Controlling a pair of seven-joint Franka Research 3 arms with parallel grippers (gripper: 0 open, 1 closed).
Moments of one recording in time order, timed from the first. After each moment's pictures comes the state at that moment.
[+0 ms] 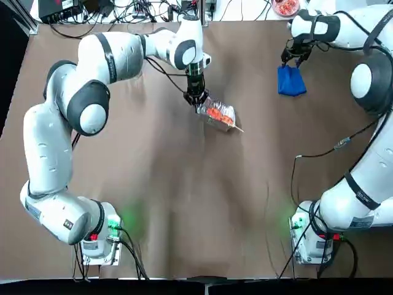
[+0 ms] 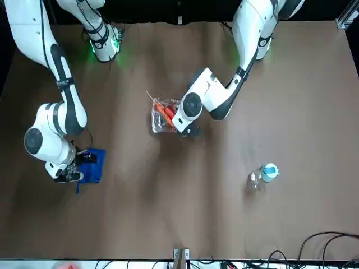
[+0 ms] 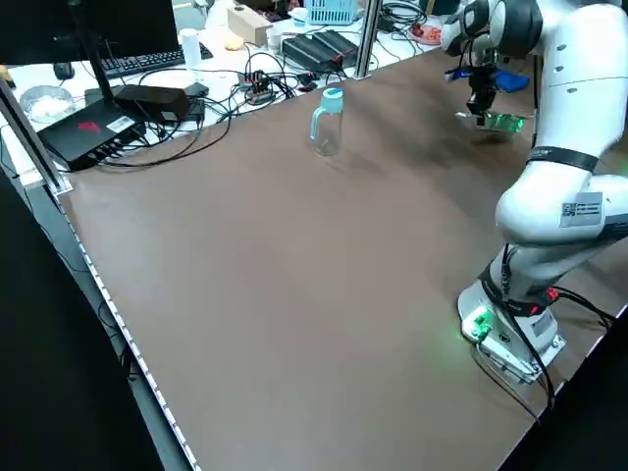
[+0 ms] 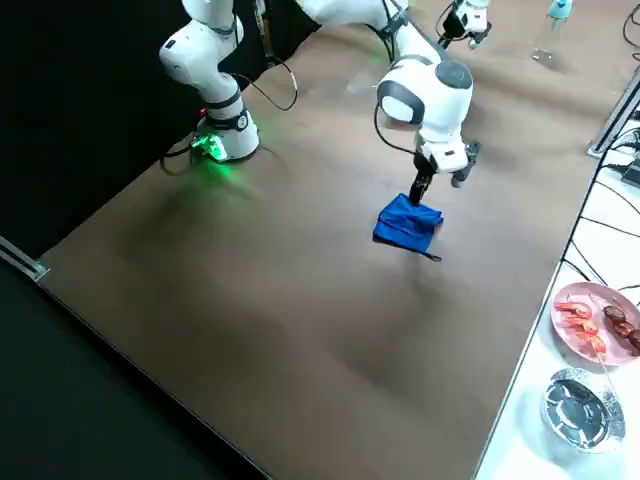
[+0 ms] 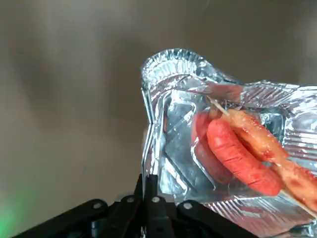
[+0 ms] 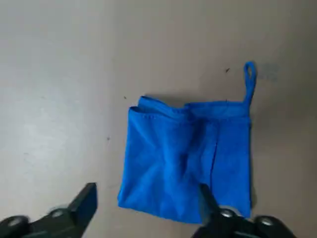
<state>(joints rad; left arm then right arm) -0.51 0.67 -0.33 -1.52 -0.11 1.92 -0.76 0.05 0.50 -0.03 -1.80 0.08 2.24 -0.11</state>
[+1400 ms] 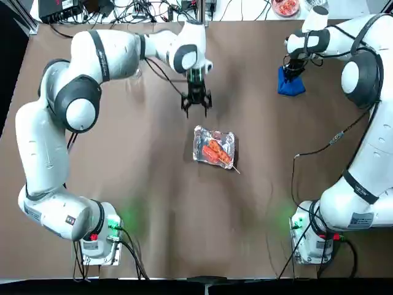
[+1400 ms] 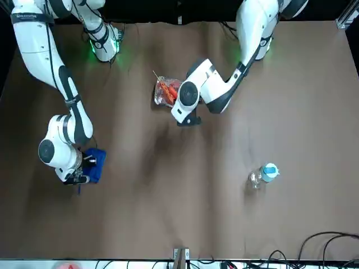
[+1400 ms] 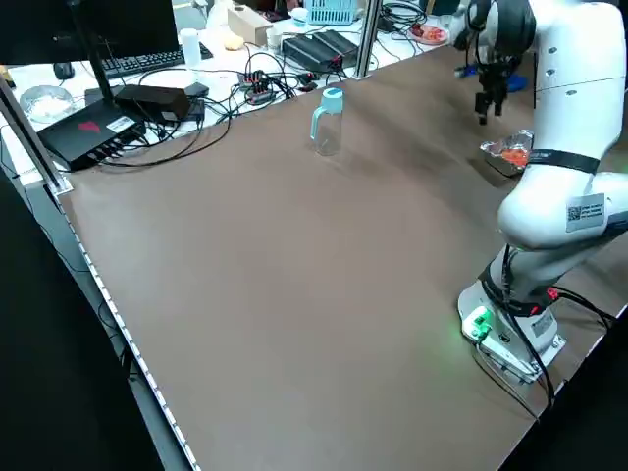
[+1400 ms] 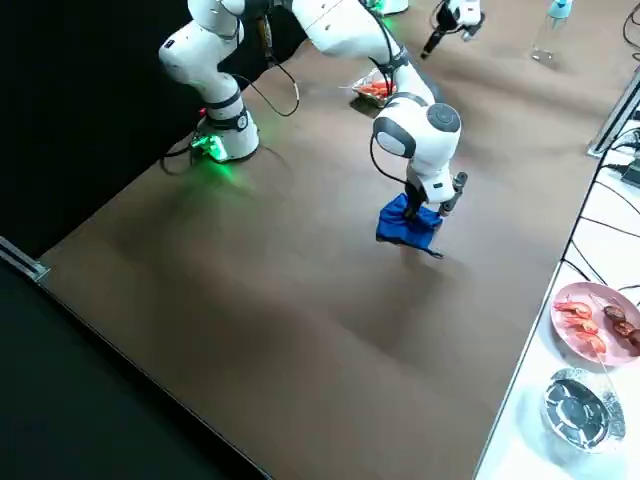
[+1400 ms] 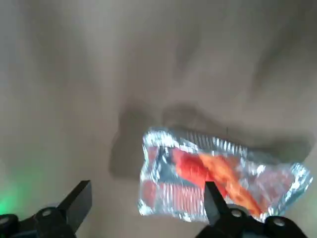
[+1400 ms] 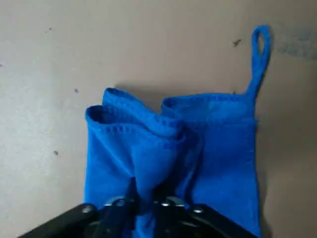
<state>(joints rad) -0.39 0.64 -0.52 -1.58 0.00 1.89 -0.92 0.02 0.64 -0.03 -1.80 0.08 2.34 -0.13</state>
